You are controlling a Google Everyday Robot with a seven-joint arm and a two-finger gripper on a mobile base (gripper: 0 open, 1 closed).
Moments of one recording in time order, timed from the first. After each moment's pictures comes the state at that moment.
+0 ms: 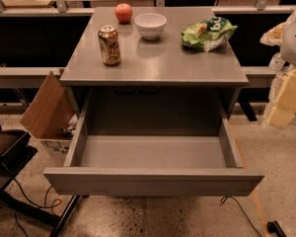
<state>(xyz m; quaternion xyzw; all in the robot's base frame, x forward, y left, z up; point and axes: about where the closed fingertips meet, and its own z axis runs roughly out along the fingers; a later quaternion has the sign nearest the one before) 0.438 -0.214 0.986 -0.60 0.78 -0.05 0.17</state>
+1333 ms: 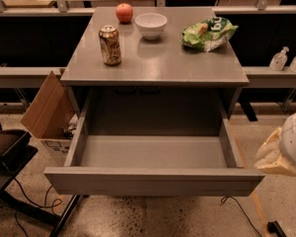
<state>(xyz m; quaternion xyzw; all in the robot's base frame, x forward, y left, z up) 0.374 -0.246 0.846 -0.56 0.81 -0.02 0.15</state>
